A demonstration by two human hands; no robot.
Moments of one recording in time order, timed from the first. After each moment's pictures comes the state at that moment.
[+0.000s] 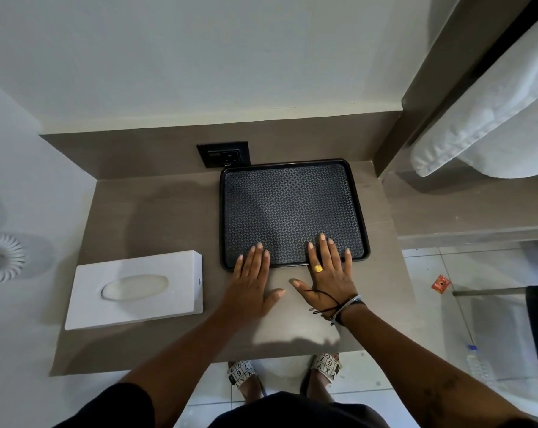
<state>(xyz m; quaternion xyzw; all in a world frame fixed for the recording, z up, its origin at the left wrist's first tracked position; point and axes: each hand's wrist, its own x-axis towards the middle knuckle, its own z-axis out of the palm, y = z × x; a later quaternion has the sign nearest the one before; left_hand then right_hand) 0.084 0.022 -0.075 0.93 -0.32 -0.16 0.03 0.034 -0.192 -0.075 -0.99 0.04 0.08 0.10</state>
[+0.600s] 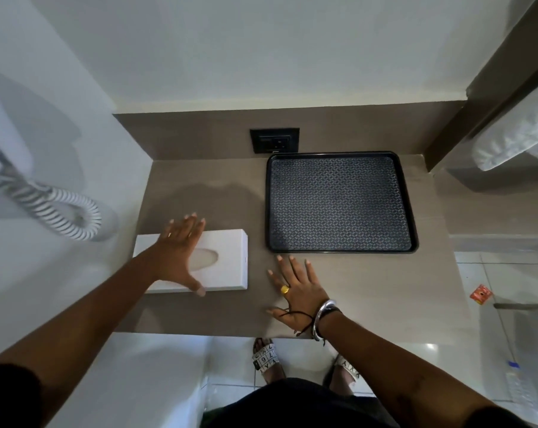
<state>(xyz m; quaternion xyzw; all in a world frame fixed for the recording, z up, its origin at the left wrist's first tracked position) 0.170 0.250 0.003 0.91 -0.25 -0.32 -0.09 0.024 -0.055 -0.084 -0.97 -0.18 0.16 0.10</state>
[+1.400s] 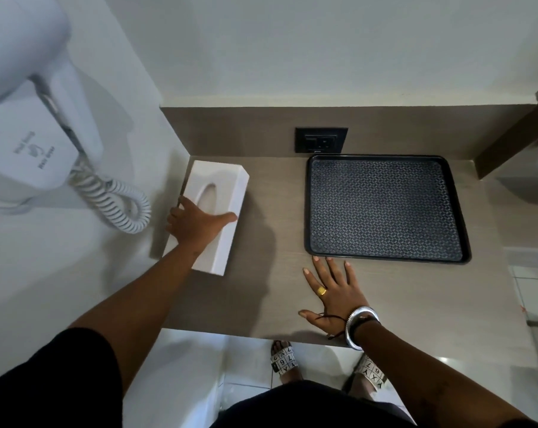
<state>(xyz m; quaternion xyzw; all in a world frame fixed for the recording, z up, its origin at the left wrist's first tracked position) 0.208 0.250 0.002 0.95 0.26 -0.09 0.16 0.032 -0.035 -0.086 -0.97 -0.15 0.16 0.05</state>
